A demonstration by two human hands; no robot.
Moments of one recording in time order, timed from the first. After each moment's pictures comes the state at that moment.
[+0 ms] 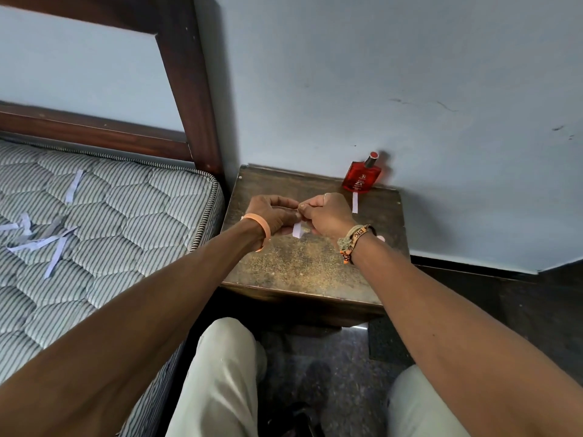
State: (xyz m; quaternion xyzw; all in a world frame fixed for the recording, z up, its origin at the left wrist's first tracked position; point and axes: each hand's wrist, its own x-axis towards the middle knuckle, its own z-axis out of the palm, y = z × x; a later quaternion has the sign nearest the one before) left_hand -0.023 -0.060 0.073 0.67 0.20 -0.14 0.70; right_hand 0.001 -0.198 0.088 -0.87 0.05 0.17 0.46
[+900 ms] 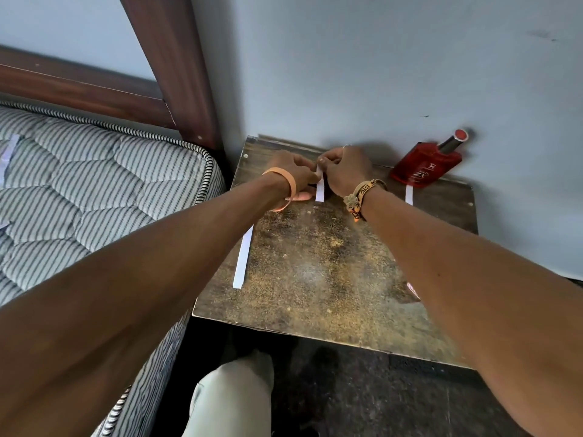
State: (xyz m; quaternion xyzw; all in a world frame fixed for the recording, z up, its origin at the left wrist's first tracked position) left_hand 0.121 -0.040 -0.013 0.69 0.25 -0.18 0.65; right_hand 0.158 -0.158 -0.019 -0.94 -0.01 0.09 0.33
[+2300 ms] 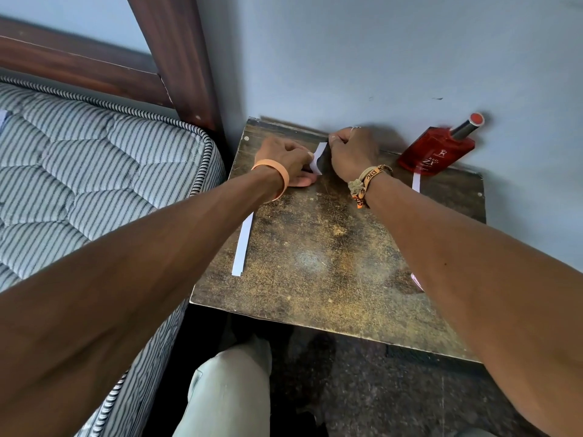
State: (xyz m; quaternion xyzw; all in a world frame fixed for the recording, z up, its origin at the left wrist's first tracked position) left_hand 0.116 -0.033 -0.023 0.66 0.31 -0.12 0.67; right_hand 0.163 -0.155 -0.027 -0.94 0.04 0.06 0.34
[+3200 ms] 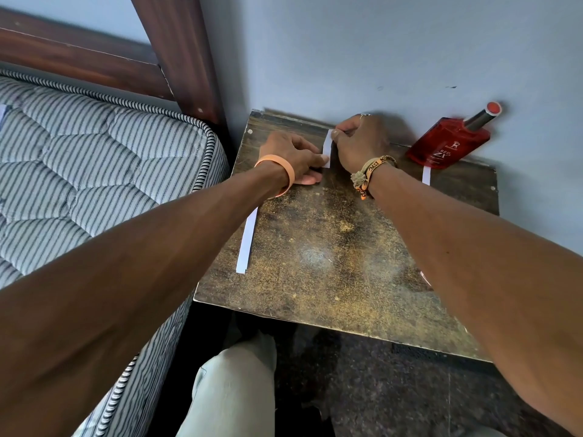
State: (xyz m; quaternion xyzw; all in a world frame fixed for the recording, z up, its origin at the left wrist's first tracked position) left_hand 0.114 -0.031 -0.025 0.69 0.27 -0.15 0.66; right_hand 0.168 -0.155 -0.030 -0.94 0.05 0.04 0.33
